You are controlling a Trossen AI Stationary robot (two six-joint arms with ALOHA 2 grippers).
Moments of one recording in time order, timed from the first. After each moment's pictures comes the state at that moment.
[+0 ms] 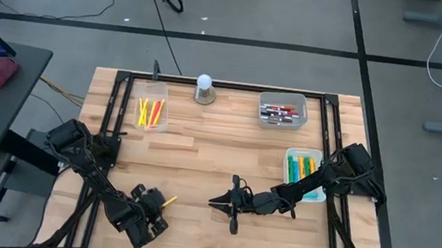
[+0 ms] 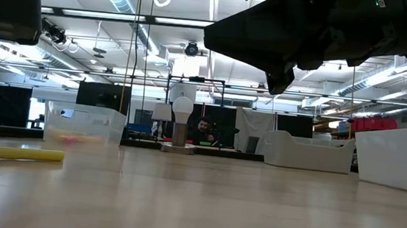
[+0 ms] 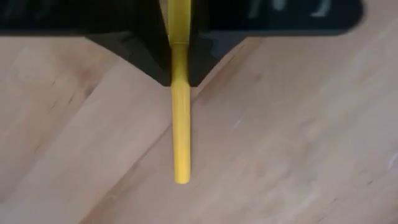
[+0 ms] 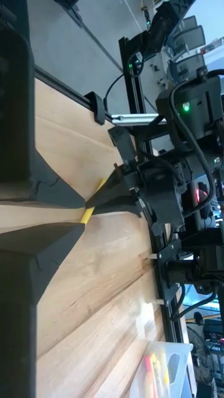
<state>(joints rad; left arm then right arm) -0.86 1.85 0.96 -0.58 -0.52 -1.61 0.49 1.92 0.80 0.93 0.40 0.25</state>
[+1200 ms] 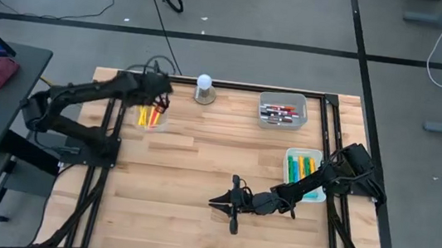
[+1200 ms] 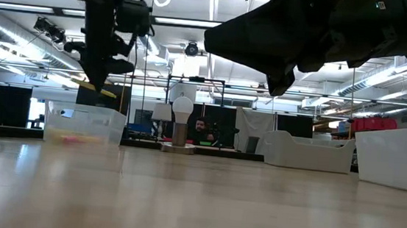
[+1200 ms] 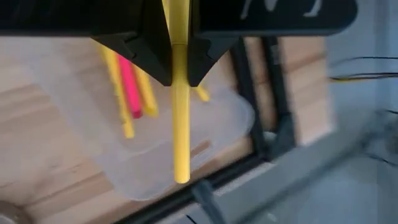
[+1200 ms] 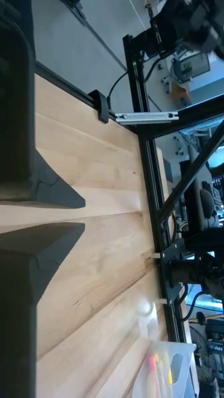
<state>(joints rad) 0.49 1.29 0.96 -1.03 -0.65 -0.60 0.49 1.92 0.80 0.92 0.40 0.25</state>
